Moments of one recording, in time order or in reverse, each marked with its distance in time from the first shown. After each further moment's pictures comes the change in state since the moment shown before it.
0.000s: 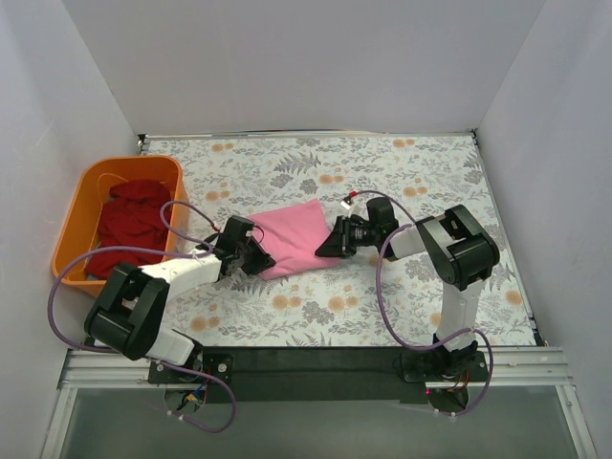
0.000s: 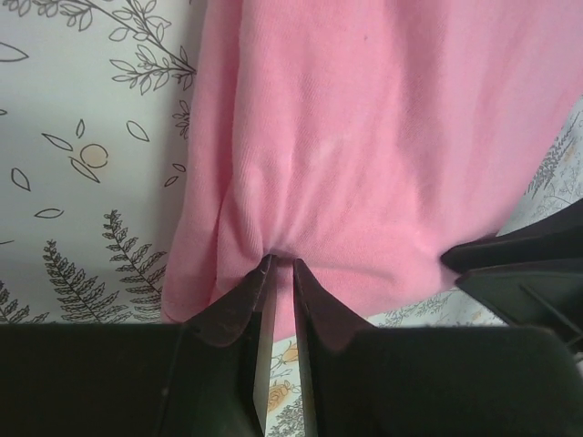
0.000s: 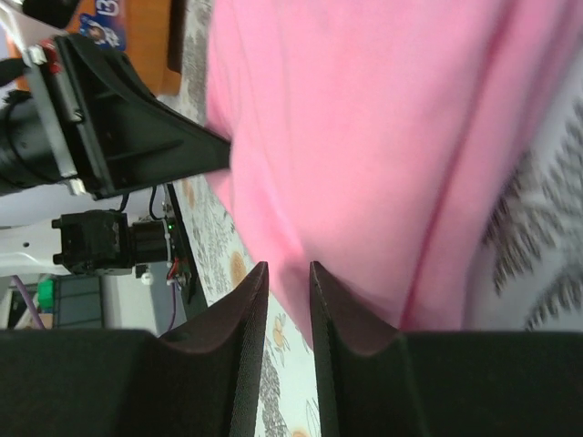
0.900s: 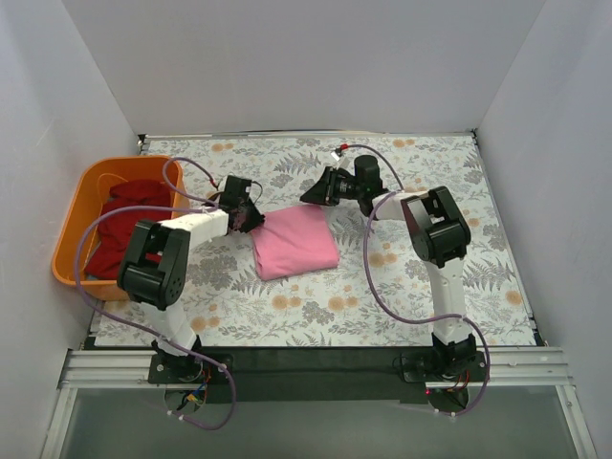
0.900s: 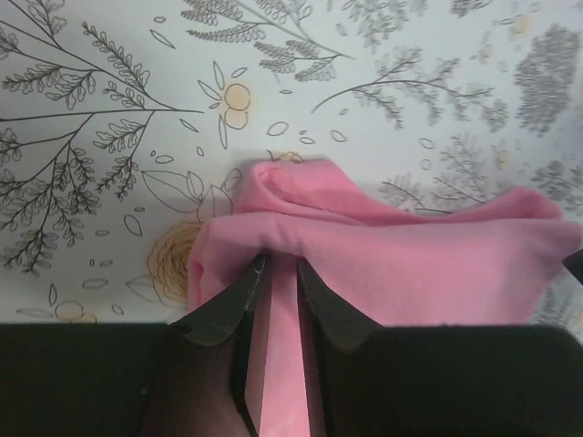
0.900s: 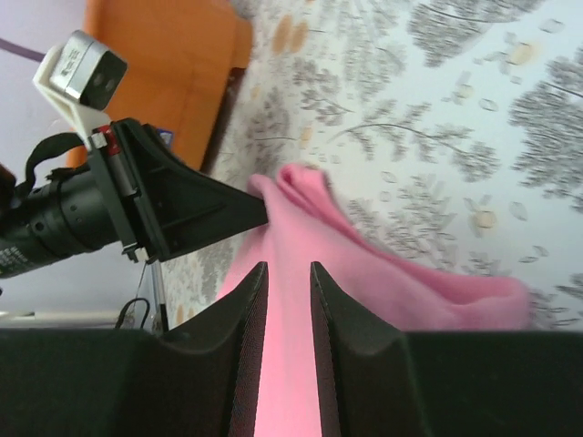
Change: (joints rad) left arm 0.144 0.307 0.396 -0.029 -0.126 0.280; right arm -0.035 0.262 0.533 -0.017 0.069 0.059
